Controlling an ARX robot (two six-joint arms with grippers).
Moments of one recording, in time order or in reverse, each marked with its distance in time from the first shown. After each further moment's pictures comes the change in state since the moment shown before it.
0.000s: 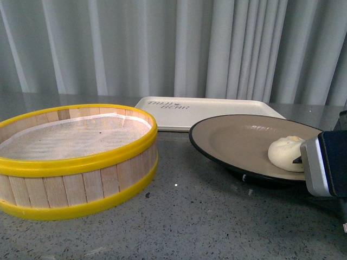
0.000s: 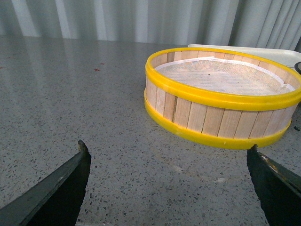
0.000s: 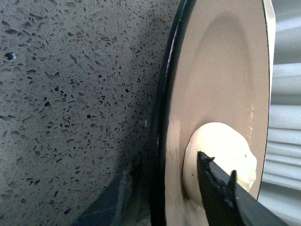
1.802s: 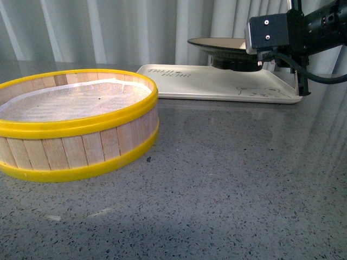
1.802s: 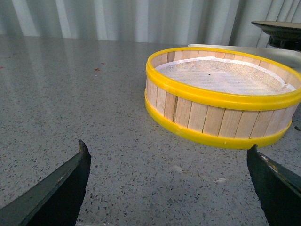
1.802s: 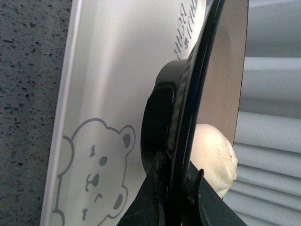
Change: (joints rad) left arm 0.000 0.000 0.000 0.000 0.000 0.000; right arm -0.050 0.669 0.923 -0.090 -0.043 -0.134
